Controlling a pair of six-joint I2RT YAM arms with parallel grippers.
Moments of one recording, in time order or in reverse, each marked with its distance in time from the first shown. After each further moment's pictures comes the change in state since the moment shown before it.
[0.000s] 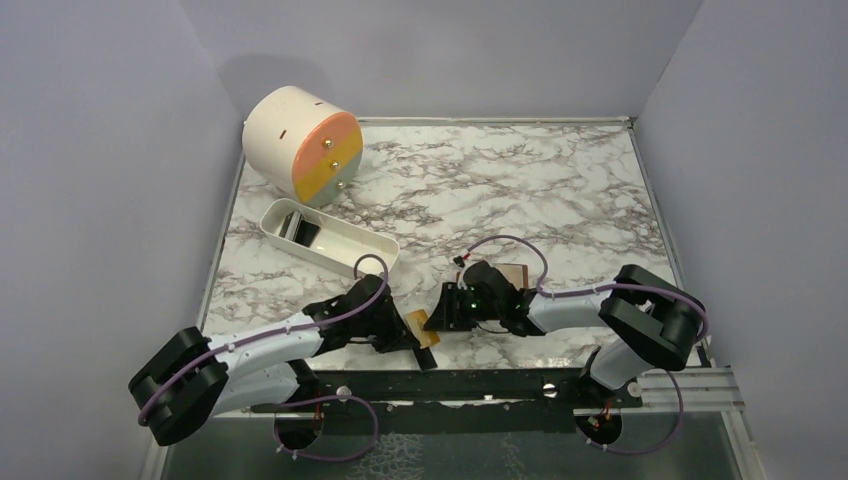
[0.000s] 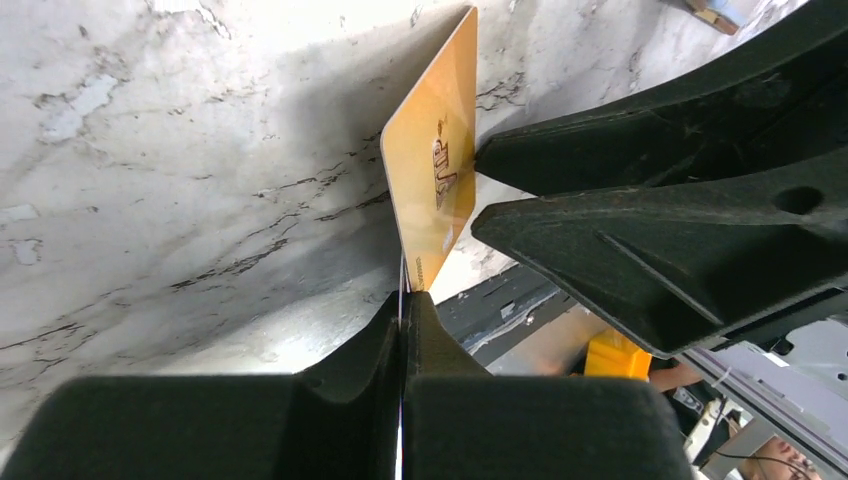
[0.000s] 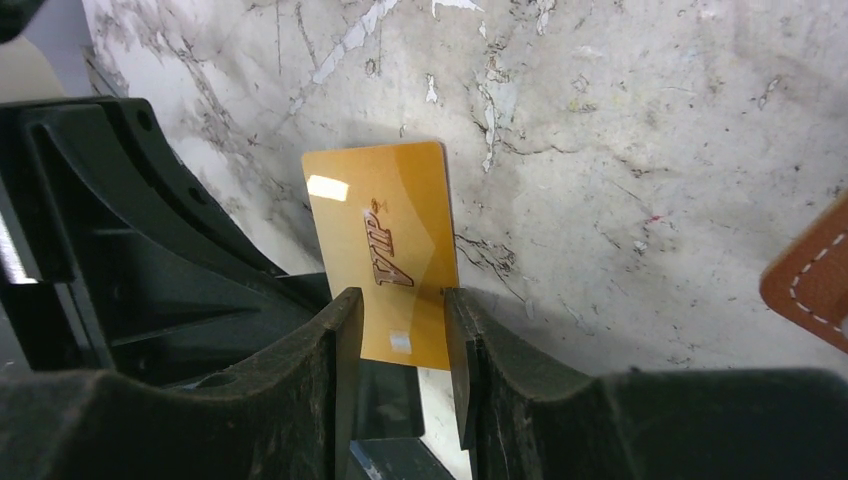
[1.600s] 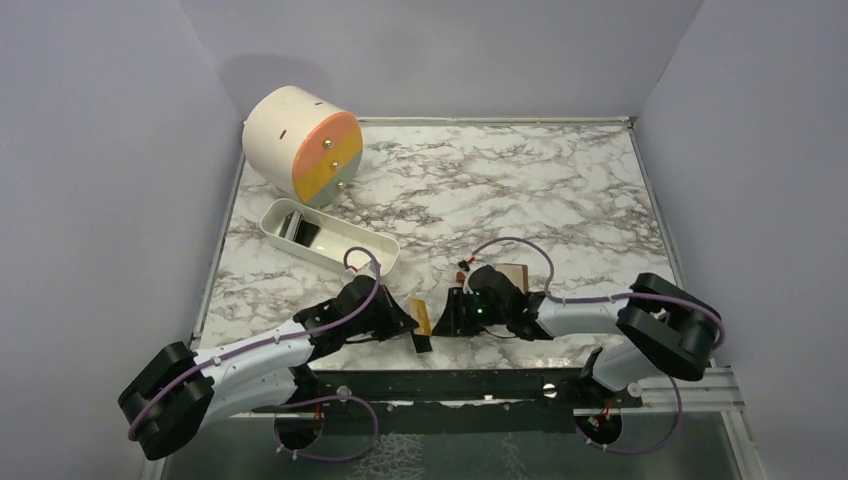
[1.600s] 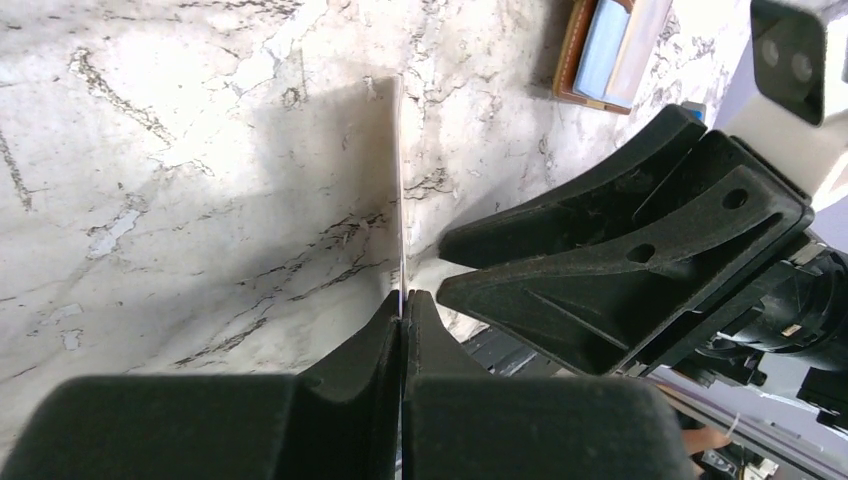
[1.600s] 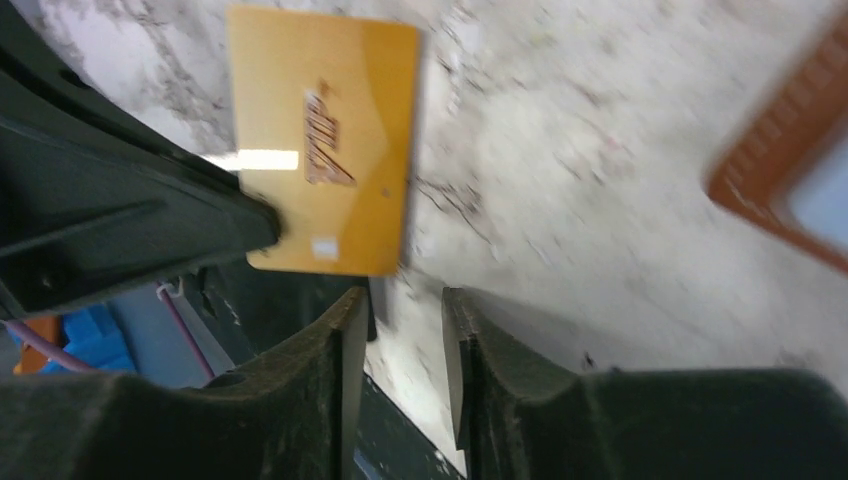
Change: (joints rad) left arm 0.001 -0.111 -0.049 0.118 -0.168 0.056; right arm 0.010 -0.051 -0.002 -0.040 0.013 -0.055
